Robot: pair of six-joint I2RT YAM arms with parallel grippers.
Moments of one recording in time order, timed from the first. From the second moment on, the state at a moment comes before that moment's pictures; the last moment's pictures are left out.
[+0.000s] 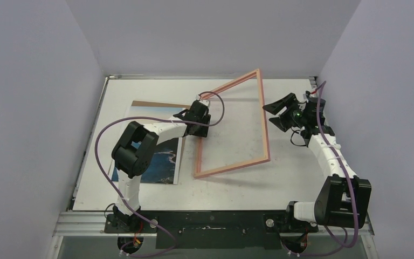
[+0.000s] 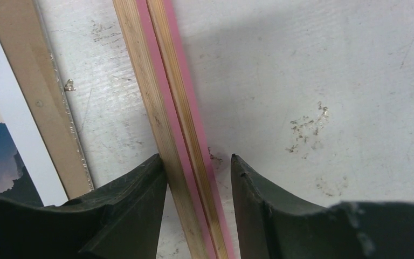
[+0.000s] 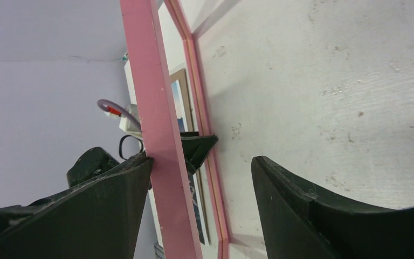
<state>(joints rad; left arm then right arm) -0.63 2.03 1.34 -0.22 -0.13 -0.34 -0.08 1.31 0.92 -0.16 -0.56 0.90</state>
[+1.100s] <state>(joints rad) -0.57 2.01 1.31 -0.16 0.02 -0.53 -0.11 1.65 0.86 -0.23 -0.42 0.68</state>
